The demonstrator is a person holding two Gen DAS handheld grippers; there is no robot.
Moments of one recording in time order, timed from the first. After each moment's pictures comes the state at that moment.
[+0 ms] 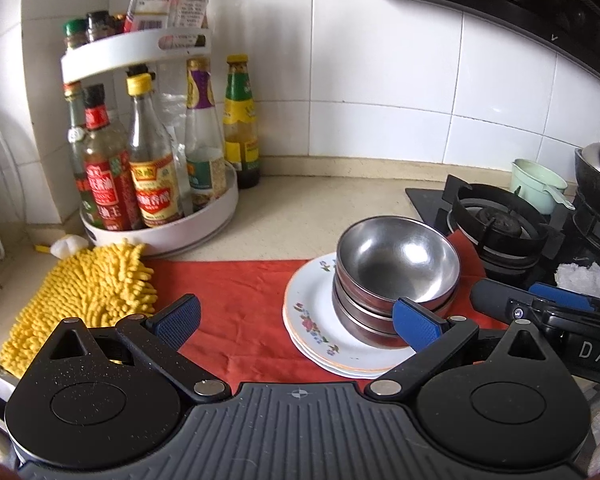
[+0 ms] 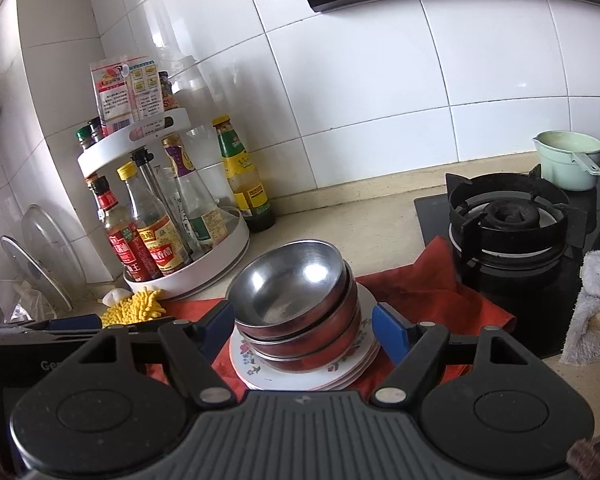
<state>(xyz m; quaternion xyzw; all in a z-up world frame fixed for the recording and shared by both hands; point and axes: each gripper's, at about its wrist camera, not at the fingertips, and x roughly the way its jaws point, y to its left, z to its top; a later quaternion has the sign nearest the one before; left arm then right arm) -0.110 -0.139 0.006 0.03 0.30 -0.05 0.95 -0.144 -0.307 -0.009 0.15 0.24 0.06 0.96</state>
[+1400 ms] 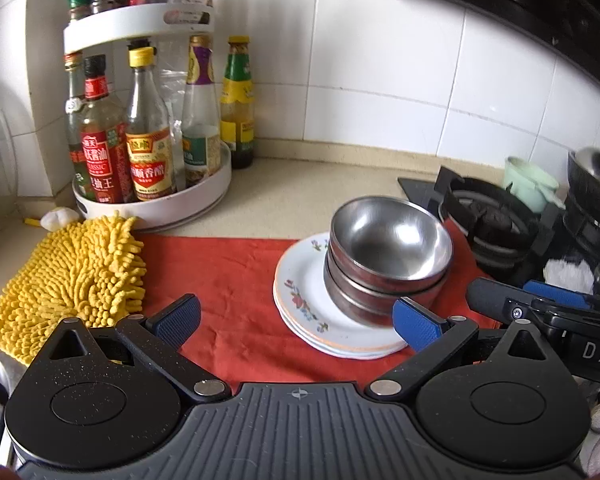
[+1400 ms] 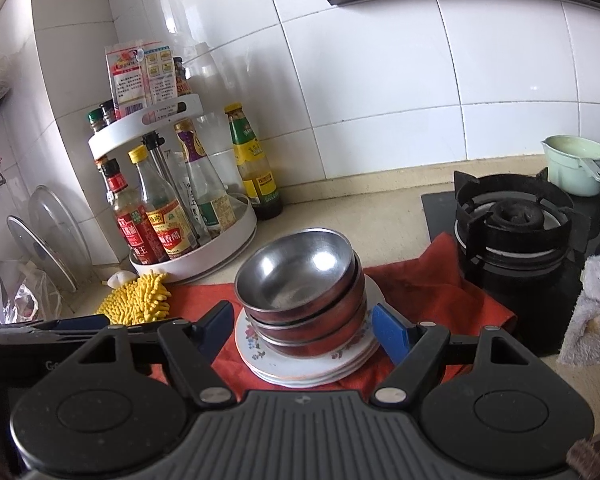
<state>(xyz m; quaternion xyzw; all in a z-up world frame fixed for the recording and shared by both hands) -0.116 -0.136 -0.005 0.00 0.33 -0.07 0.94 -0.150 -0.302 -0.008 0.13 0.26 0.07 0.95</state>
